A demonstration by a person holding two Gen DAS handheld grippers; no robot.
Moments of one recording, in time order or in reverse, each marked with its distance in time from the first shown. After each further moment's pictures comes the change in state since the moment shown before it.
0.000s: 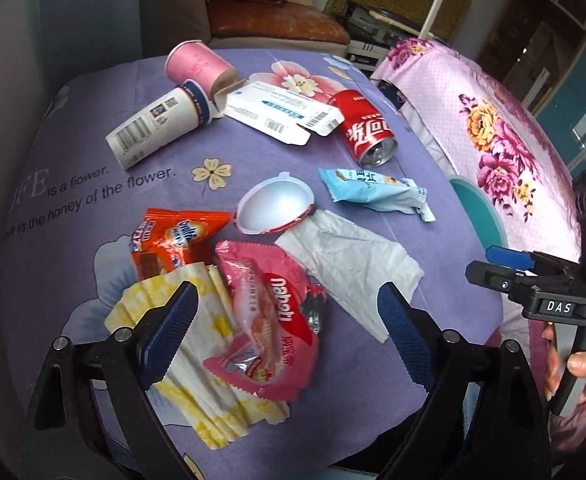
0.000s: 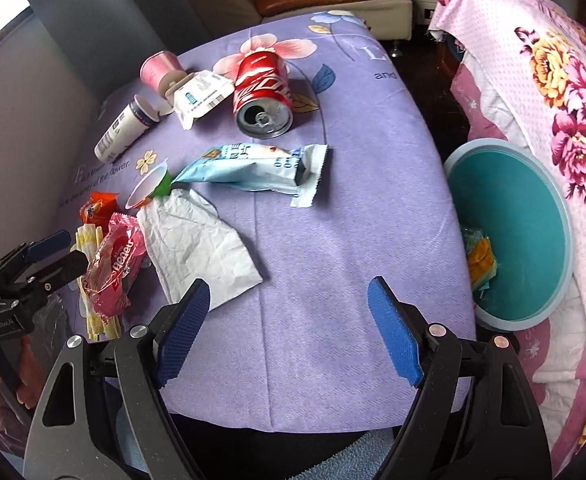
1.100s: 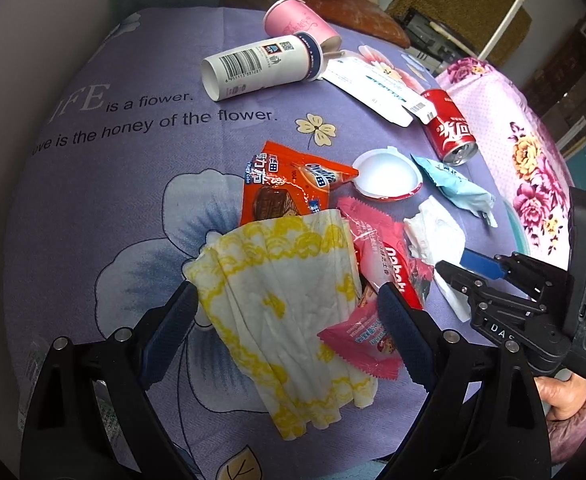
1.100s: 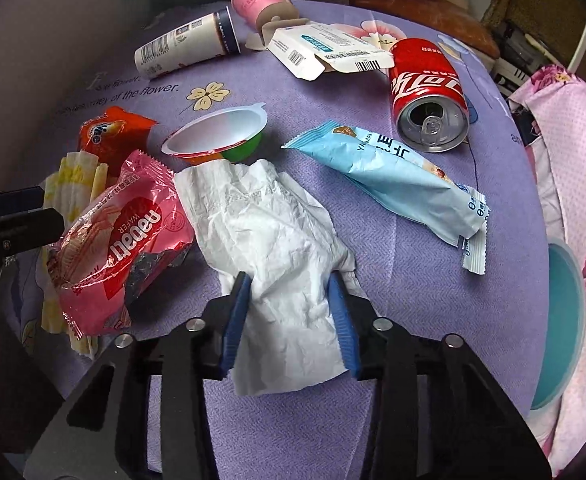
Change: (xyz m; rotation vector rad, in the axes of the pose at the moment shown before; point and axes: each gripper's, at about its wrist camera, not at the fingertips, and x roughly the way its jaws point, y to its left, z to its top) left arm 0.014 0.063 -0.030 -0.177 0.045 0.040; right arm 0.072 0.088 0.002 -0.322 0.020 -0.085
